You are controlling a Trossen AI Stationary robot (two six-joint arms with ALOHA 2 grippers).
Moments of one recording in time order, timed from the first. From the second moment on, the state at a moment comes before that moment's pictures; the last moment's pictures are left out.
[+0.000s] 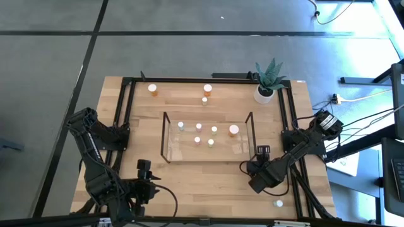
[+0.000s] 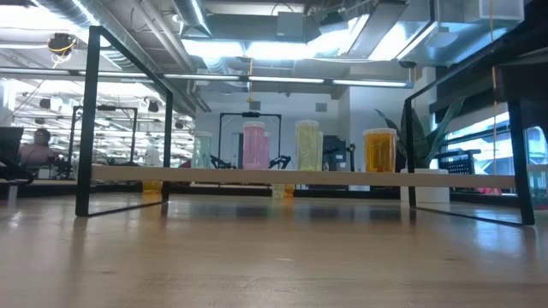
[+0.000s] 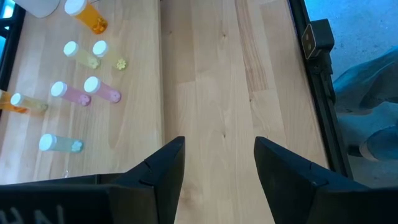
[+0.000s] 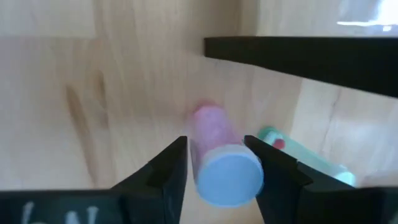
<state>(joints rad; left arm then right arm) -0.99 1.66 1.65 -1.26 -0.67 -0.78 0.74 1.71 0.99 -1.09 0.24 0.73</state>
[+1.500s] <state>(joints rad) -0.99 1.66 1.65 -1.26 -0.67 -0.78 0.74 1.71 1.04 -1.02 0.16 0.89</state>
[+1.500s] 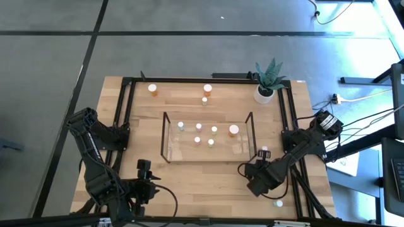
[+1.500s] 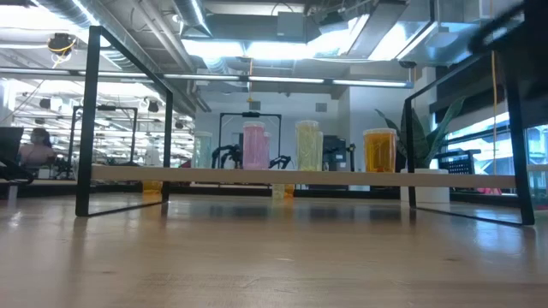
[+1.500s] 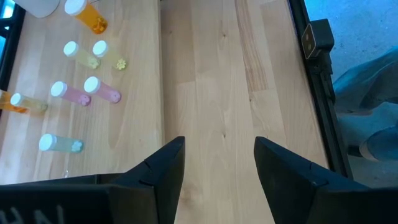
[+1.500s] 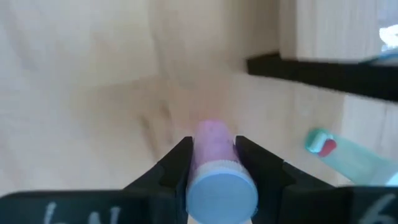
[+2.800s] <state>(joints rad) -0.99 1.66 1.65 -1.26 -0.67 -0.78 0.49 1.97 1.94 -1.26 0.18 0.85</state>
